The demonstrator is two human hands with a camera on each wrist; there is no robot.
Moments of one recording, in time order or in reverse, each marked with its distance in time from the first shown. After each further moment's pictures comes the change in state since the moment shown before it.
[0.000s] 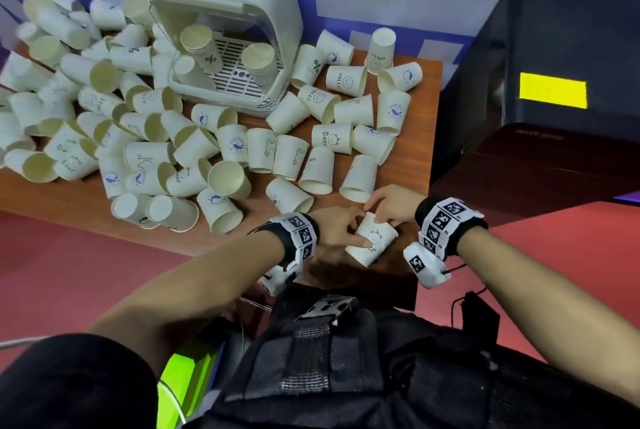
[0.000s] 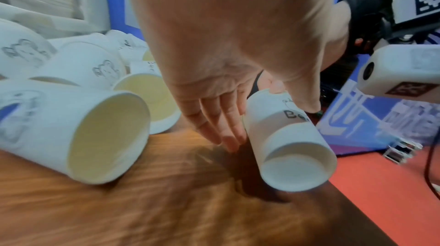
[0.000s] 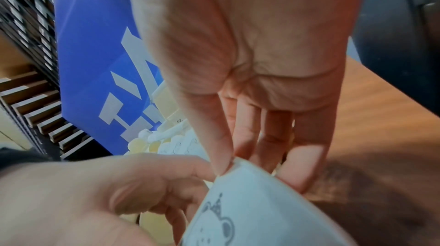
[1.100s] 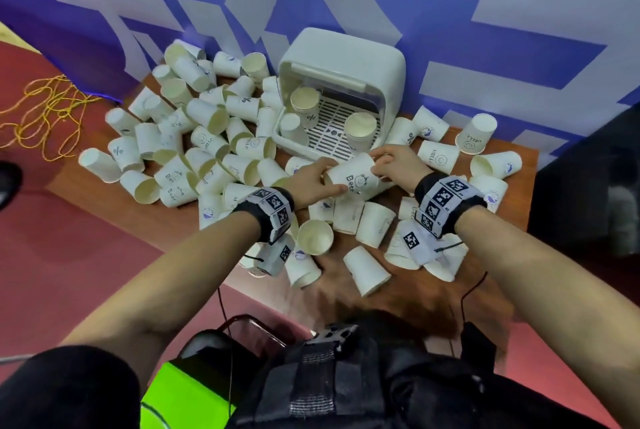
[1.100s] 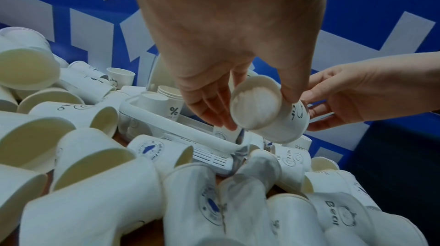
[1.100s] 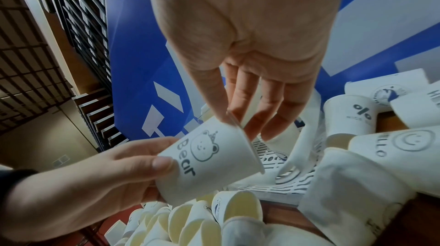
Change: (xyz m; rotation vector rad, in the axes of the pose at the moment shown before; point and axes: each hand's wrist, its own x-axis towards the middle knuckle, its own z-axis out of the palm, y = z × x) left_hand -0.098 -0.158 -0.189 -0.304 0.624 -0.211; right_hand 0.080 -0.237 -0.040 0.246 0.293 -0.390
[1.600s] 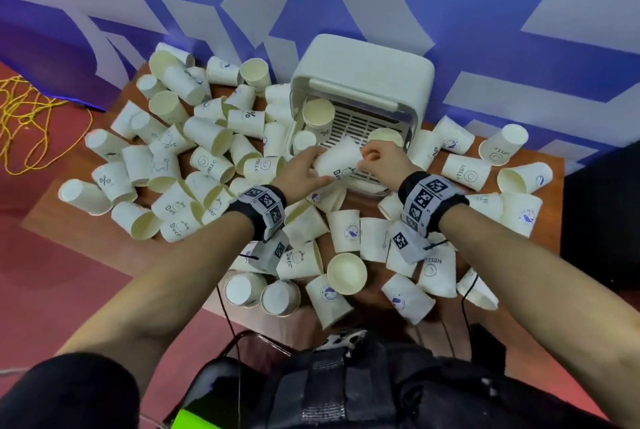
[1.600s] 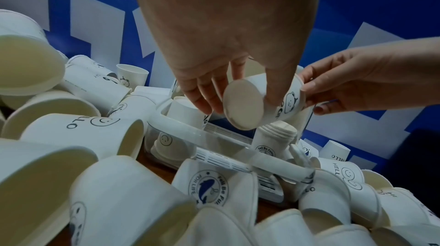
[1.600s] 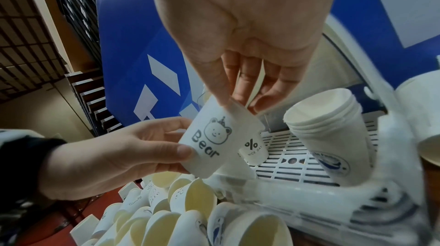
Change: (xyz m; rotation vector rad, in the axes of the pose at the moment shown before) left_hand 0.065 -0.067 -0.069 -0.096 0.060 0.085; right_hand 0.076 -0.053 0.057 -0.157 0.087 -0.042
